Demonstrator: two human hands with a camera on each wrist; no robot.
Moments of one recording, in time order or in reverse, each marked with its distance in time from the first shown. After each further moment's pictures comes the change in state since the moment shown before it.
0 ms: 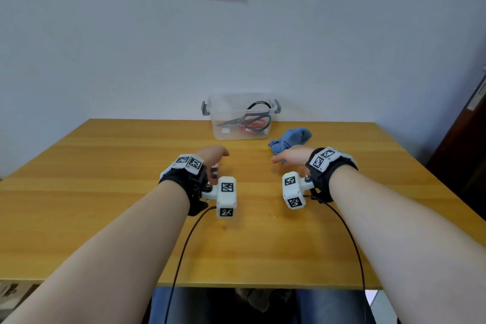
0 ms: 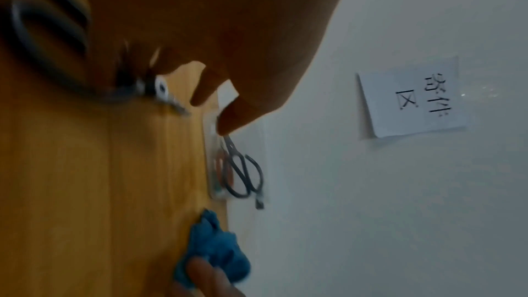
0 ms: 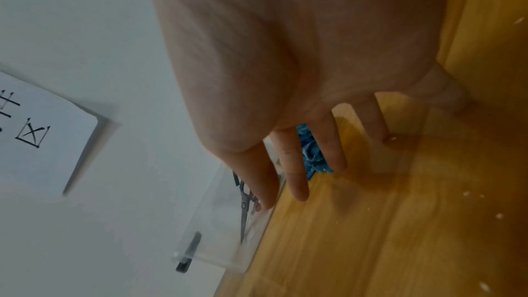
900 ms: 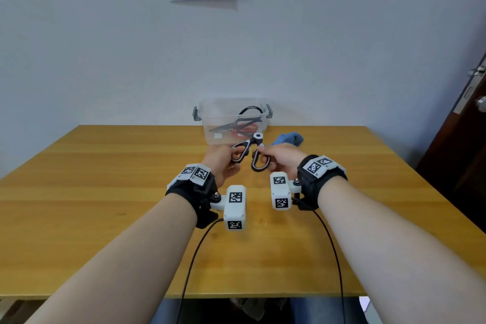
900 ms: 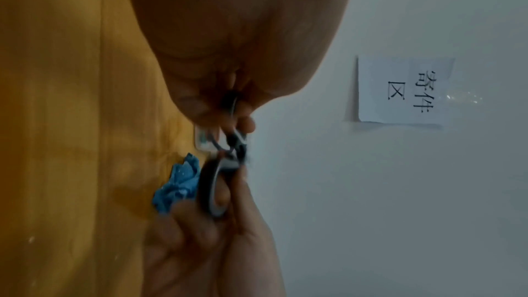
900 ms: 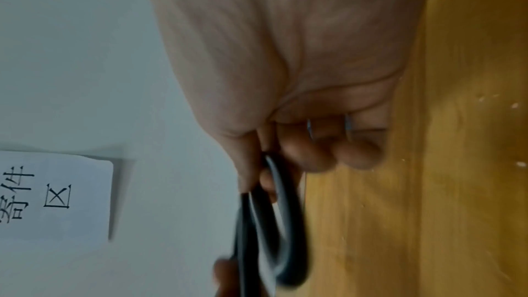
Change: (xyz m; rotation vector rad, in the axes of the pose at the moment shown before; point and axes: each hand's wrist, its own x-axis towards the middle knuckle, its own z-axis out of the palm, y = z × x) left_hand -0.002 0.004 0.043 -0.331 -0.152 0.212; right_hand -0.003 -0.001 0.007 0.782 -0.128 -0.183
